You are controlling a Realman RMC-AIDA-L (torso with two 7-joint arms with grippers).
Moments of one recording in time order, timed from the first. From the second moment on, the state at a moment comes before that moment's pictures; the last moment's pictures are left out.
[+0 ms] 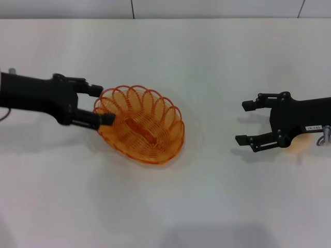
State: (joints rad) left arm -0.57 -1.97 0.83 0.93 2.14 1.69 -1.68; right arm 0.54 2.01 -1.02 -0.77 -1.92 -1.45 1.30
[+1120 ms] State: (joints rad) left arm -0.88 -2.01 0.93 0.87 2.69 1.47 -2.25; right arm 0.55 2.01 -1.02 -0.78 -1.91 -1.46 1.29
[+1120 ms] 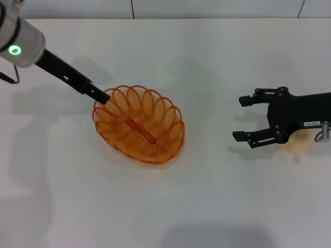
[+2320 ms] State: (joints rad) left arm -0.90 -2.04 0.94 0.67 2.67 1.26 -2.17; right arm 0.54 2.01 -1.02 -0.77 -1.89 -1.46 1.28
